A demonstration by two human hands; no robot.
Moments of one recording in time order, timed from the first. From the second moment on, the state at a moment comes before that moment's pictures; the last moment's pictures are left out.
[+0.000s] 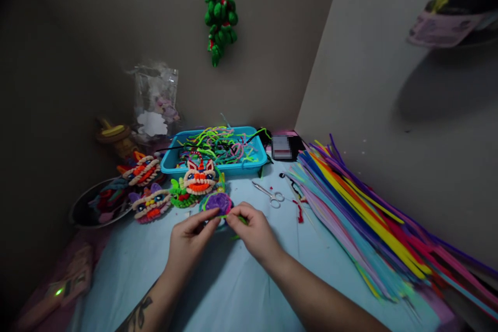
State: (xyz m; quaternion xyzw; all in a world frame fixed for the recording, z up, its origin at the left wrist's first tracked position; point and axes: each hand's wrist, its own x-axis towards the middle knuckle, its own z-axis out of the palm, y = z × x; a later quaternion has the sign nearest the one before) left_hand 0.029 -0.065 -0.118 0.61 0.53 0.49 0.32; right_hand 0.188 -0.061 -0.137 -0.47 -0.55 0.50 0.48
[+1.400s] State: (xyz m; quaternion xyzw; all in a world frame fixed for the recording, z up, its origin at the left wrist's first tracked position) left_hand 0.034 -0.066 -0.113 0.43 0.51 0.54 0.51; right_hand 0.195 -0.056 -0.128 -0.44 -0.39 0.53 0.61
